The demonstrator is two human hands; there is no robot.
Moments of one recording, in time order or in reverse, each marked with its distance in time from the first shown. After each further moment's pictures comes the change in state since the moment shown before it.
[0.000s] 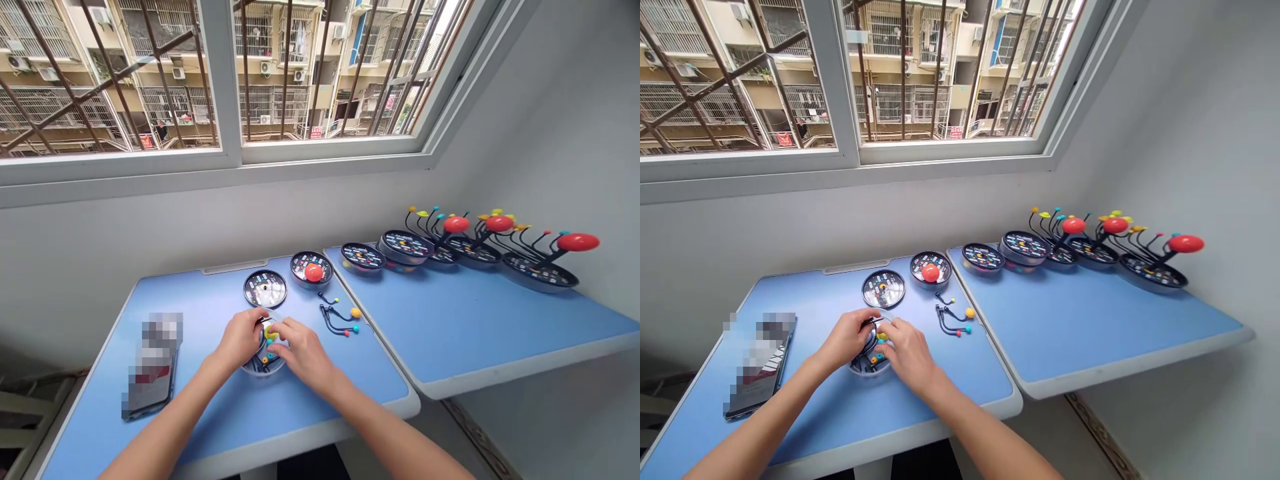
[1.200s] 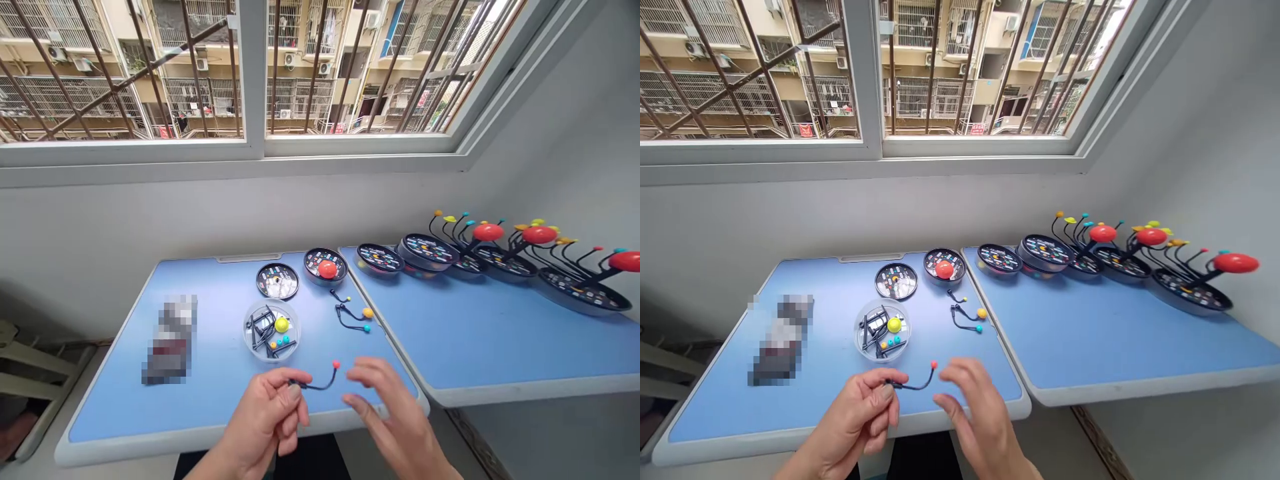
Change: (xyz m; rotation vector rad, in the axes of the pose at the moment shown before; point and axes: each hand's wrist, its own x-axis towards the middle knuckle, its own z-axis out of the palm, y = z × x) left_hand -0.104 0.052 0.032 -1.597 -0.232 -0.435; right_hand -0.096 -0.003 -0.062 0.160 0.254 -0.060
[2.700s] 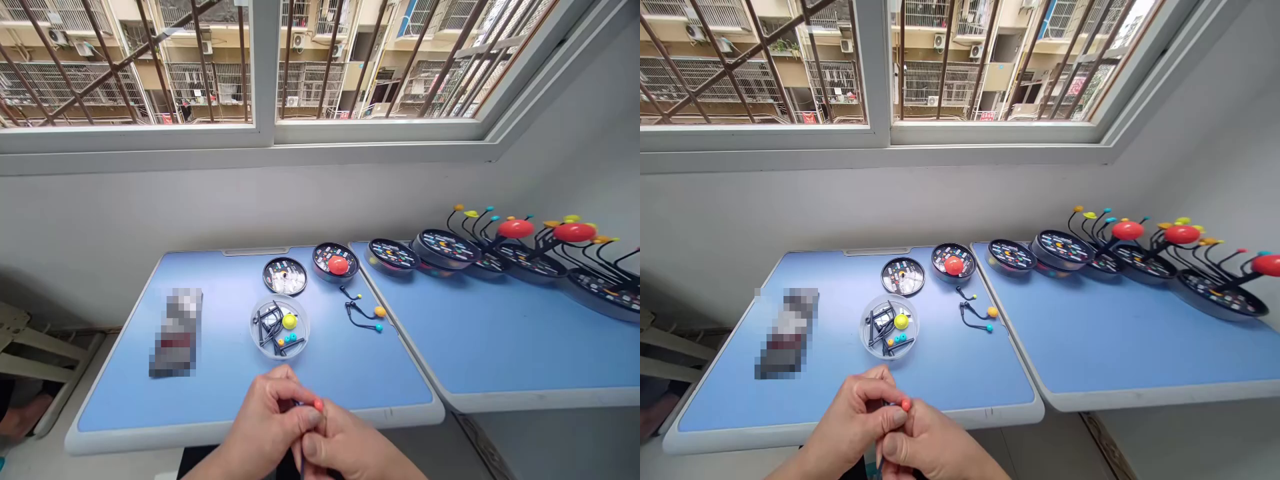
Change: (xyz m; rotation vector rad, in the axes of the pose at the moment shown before) left_hand -0.006 0.014 0.000 0.748 0.125 0.184; right_hand 0.006 -0.019 0.061 1.108 -0.918 0.729
